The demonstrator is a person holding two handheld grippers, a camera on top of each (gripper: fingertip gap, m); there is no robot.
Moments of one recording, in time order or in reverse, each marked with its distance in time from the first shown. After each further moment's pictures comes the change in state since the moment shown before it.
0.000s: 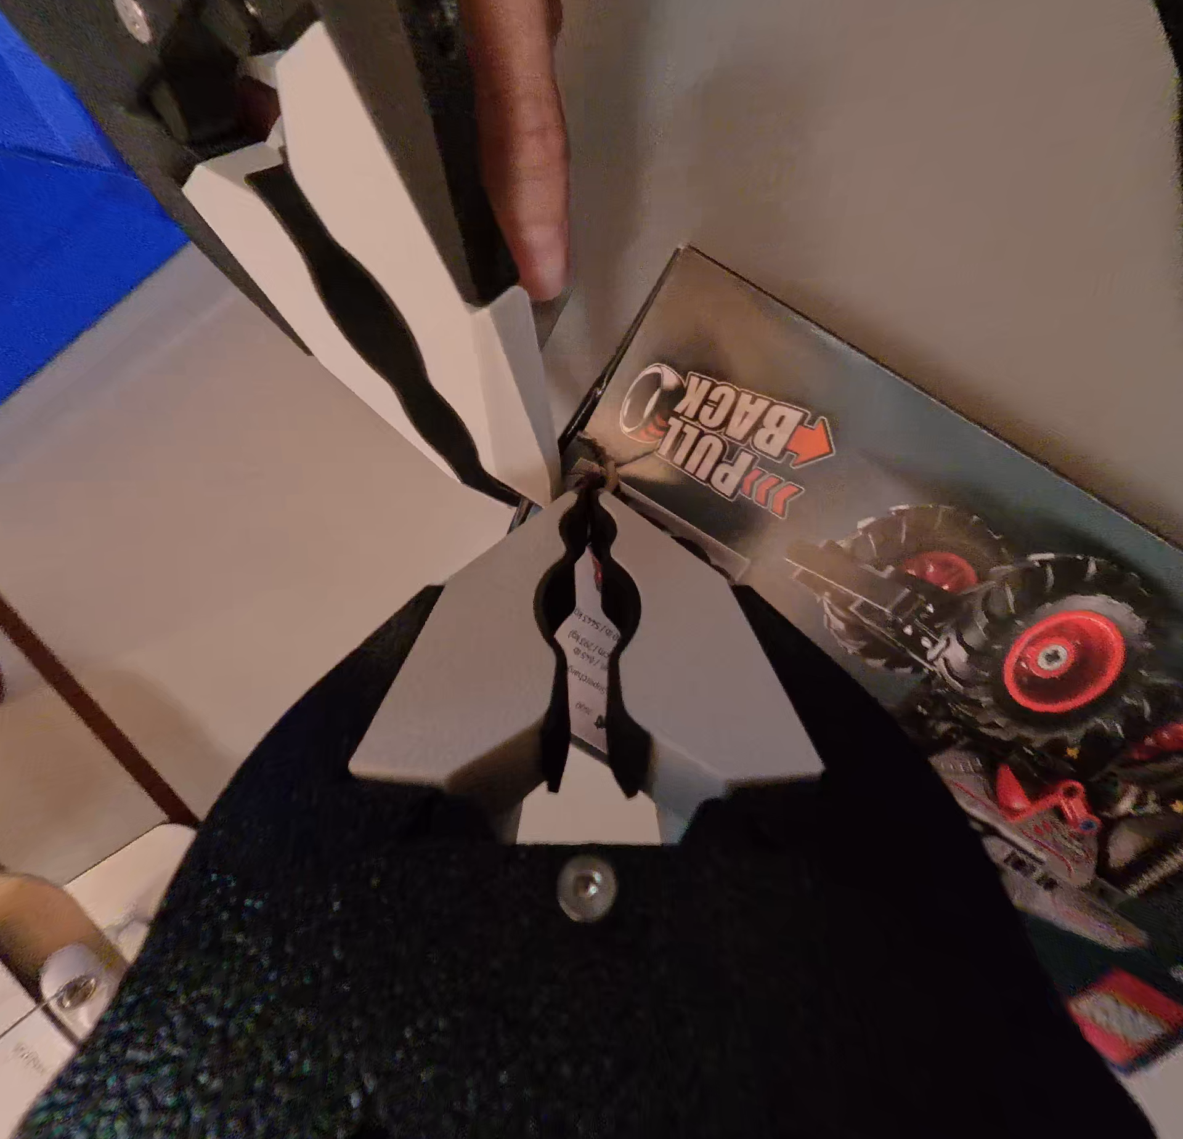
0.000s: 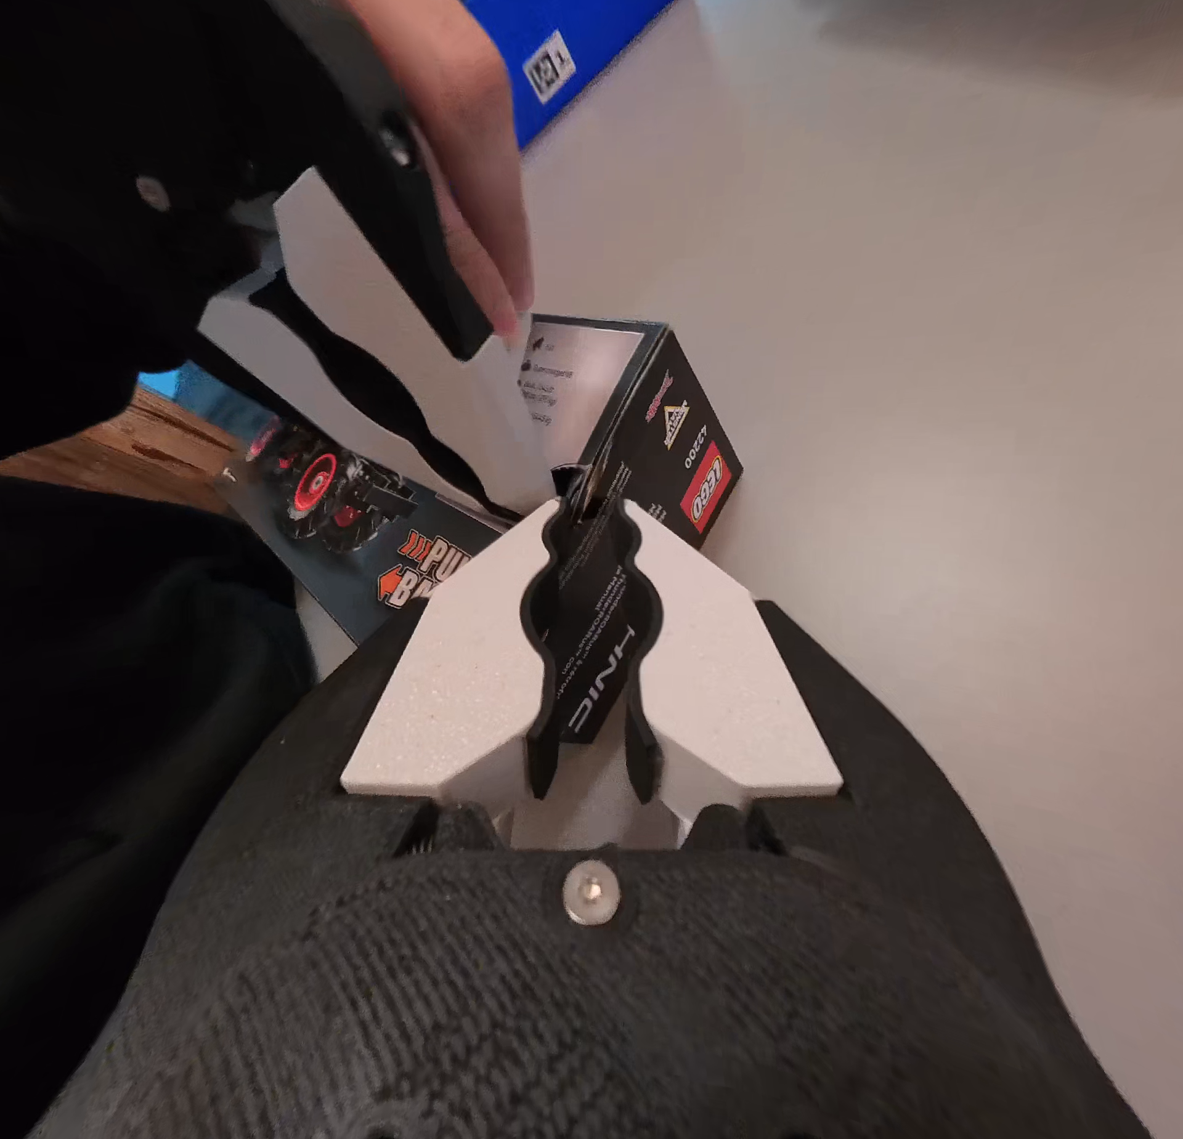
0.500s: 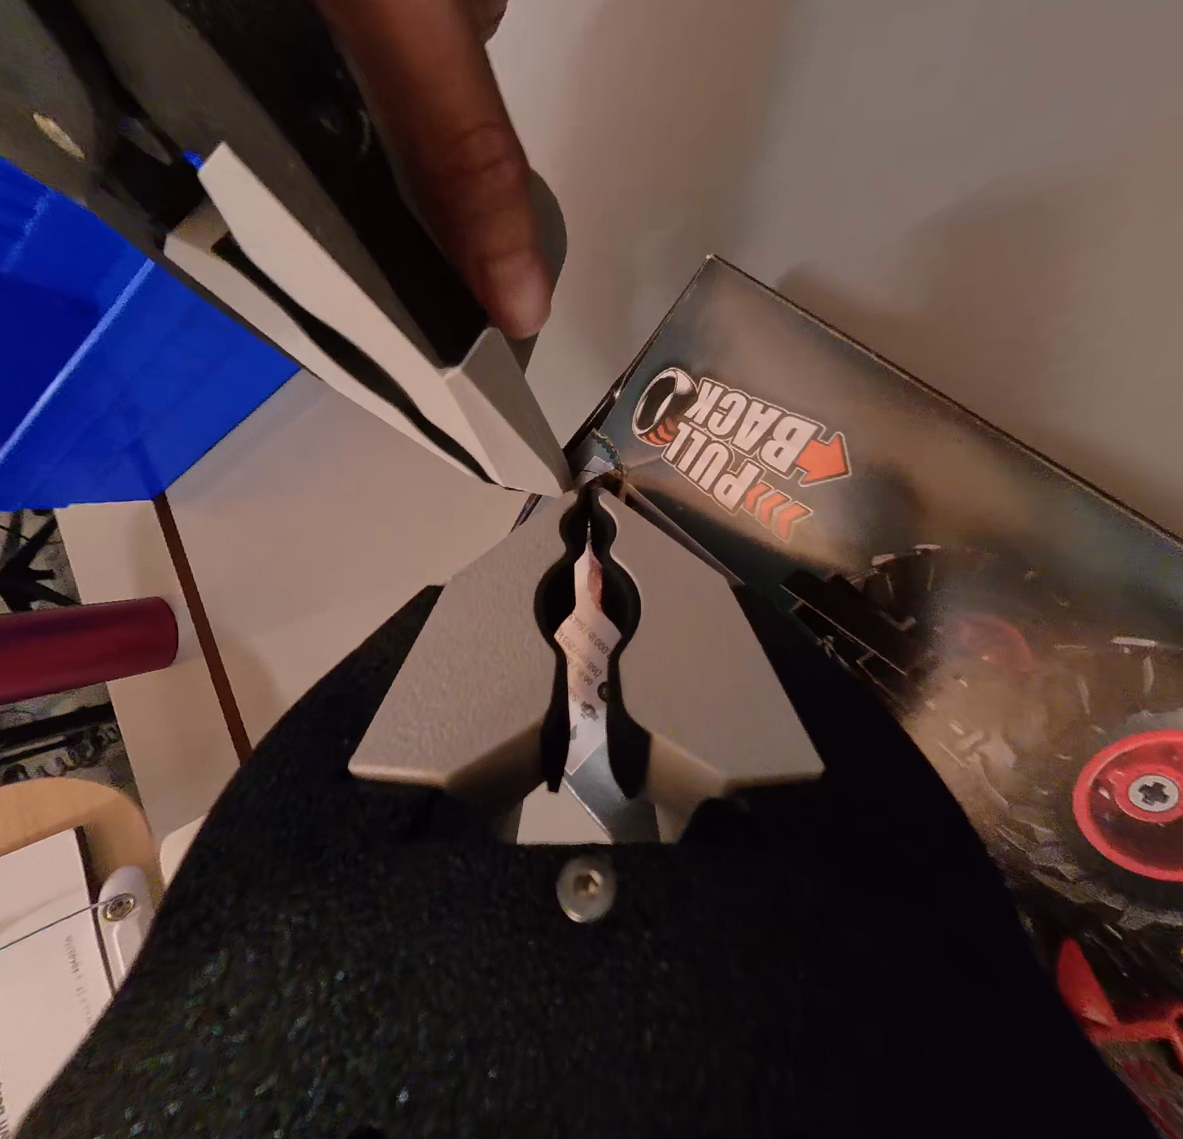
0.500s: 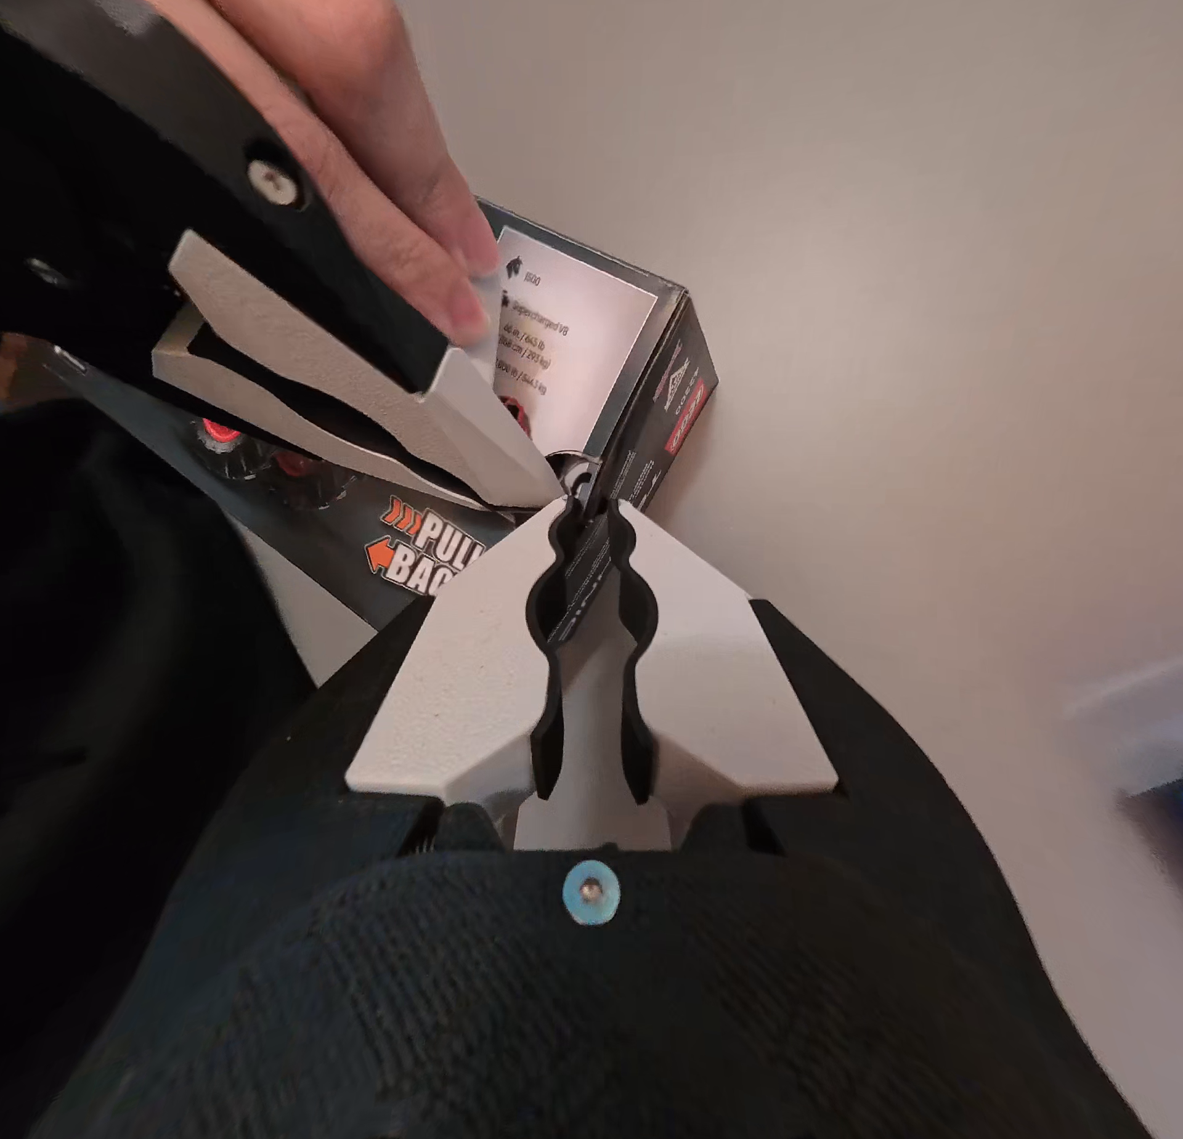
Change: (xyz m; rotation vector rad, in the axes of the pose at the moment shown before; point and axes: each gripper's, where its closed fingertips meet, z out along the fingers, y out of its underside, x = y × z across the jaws) left arm 0.008 -0.007 -0.002 0.181 -0.300 0.048; right arm -0.012 0.014 -0.001 -0.436 0.228 -0.029
